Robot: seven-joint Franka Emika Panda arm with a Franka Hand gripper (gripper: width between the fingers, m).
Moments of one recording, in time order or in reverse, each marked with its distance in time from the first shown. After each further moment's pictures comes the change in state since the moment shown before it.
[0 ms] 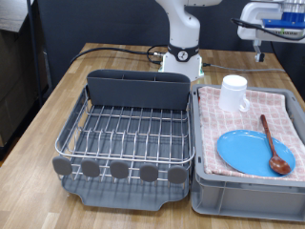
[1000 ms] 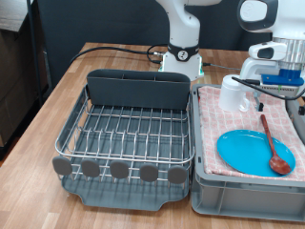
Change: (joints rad) arm 0.006 0.263 -0.008 0.004 -0.298 0.240 0.265
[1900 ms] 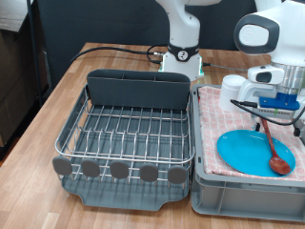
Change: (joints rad) arm 0.054 0.137 -0.079 0.048 -0.195 0.050 0.163
